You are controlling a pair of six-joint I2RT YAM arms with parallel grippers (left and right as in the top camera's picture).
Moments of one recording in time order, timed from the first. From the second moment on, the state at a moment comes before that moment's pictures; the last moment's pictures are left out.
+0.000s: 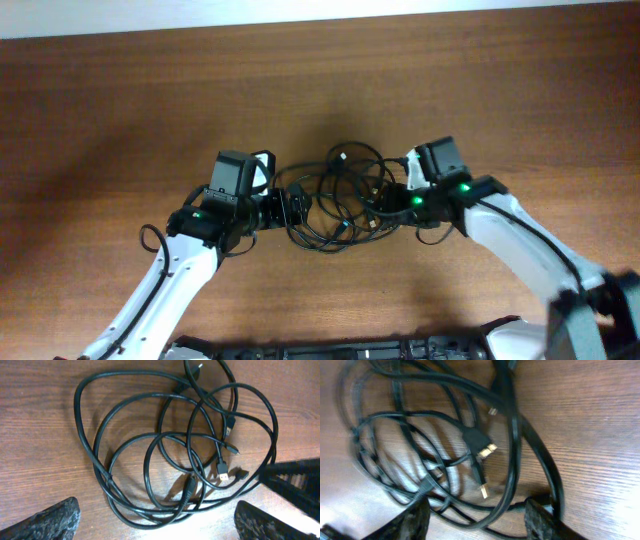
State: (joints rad) left arm -0.35 1.29 0.79 -0.51 0.30 -0.47; right arm 0.30 1.47 0.78 -0.52 -0.39 0.50
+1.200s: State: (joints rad) left arm -0.47 1.53 0.79 -0.56 0.30 -0.46; right arm -0.28 1.00 0.85 0.25 -1.06 0.52
